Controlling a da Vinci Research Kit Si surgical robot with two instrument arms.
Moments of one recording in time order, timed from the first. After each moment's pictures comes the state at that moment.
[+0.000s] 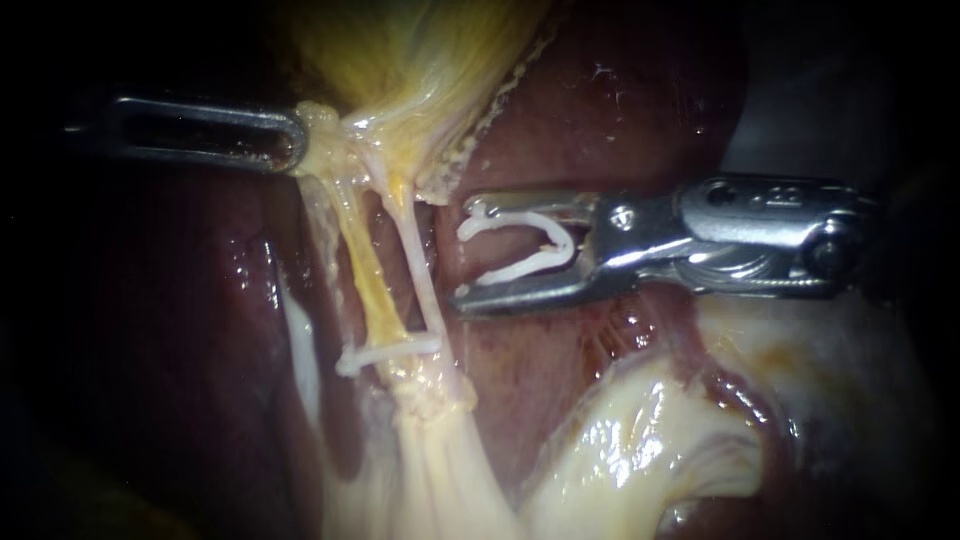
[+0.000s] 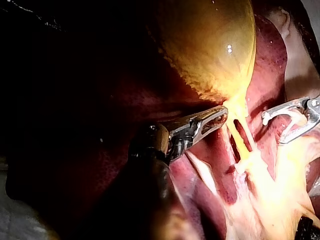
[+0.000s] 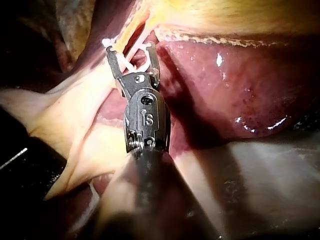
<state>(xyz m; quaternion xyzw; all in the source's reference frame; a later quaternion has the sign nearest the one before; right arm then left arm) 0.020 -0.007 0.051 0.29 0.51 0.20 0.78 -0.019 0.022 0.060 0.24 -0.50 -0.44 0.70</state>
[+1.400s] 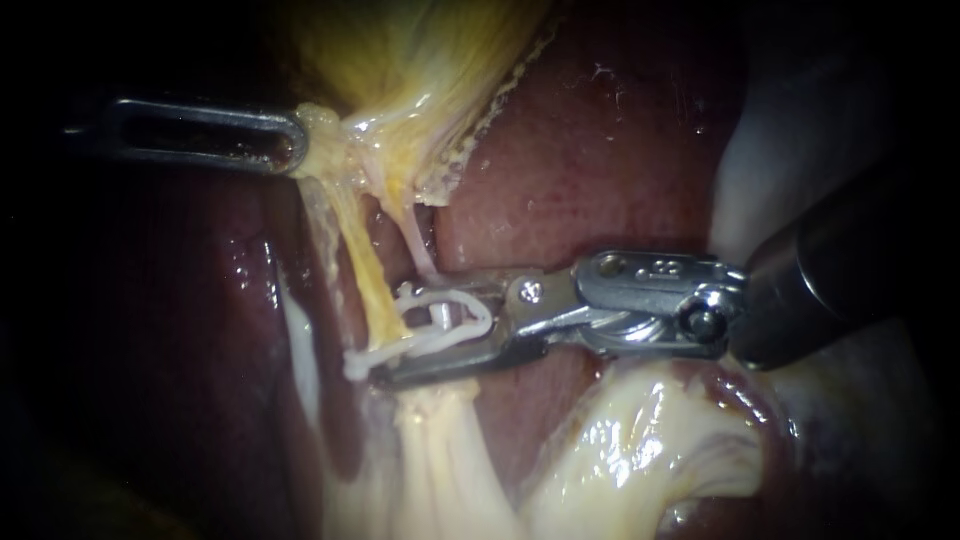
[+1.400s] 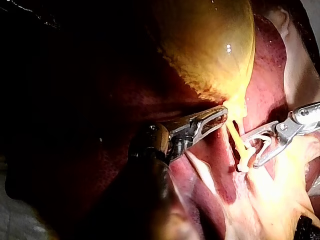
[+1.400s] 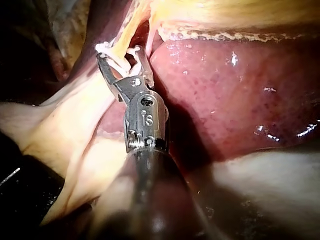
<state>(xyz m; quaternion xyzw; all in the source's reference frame) 0.024 -0.011 0.059 0.33 0.50 0.20 0.78 -0.019 0.022 0.060 0.24 -0.50 -0.44 0.70</state>
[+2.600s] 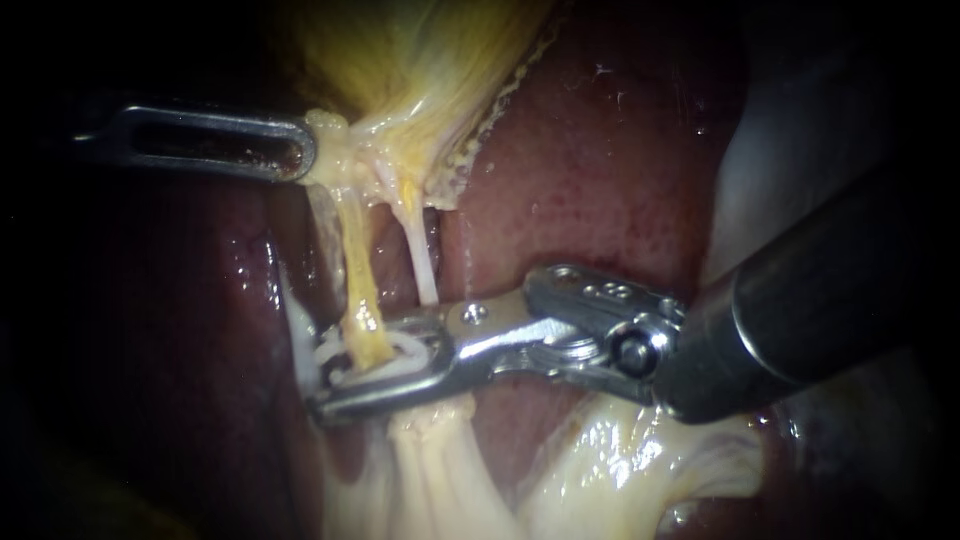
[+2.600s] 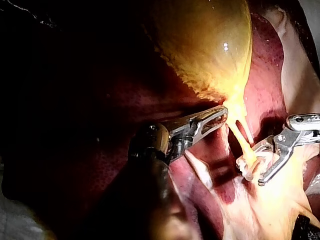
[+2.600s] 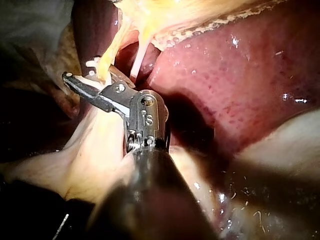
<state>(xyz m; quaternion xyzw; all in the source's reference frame) 0.028 -0.012 0.056 0.45 0.55 0.24 0.66 -0.020 0.022 0.060 0.25 -0.50 -0.44 0.70</state>
